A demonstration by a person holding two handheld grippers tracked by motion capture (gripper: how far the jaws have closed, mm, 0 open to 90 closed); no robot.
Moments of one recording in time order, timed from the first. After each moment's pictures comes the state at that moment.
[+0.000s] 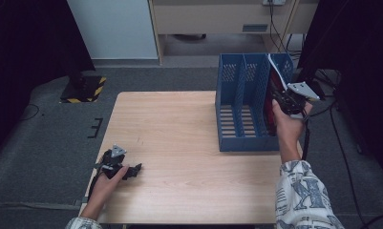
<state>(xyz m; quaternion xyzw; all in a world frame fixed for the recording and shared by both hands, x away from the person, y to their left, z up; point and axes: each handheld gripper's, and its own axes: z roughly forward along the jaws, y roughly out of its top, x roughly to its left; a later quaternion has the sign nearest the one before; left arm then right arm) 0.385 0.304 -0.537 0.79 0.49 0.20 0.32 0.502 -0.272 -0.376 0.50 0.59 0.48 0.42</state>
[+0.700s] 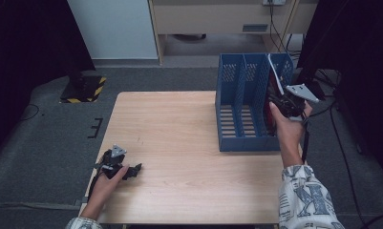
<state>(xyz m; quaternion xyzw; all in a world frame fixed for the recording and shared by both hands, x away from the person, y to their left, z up) 0.385 0.304 -0.537 0.79 0.49 0.20 0.32 0.494 -0.269 -0.377 0.50 0.59 0.47 0.42</state>
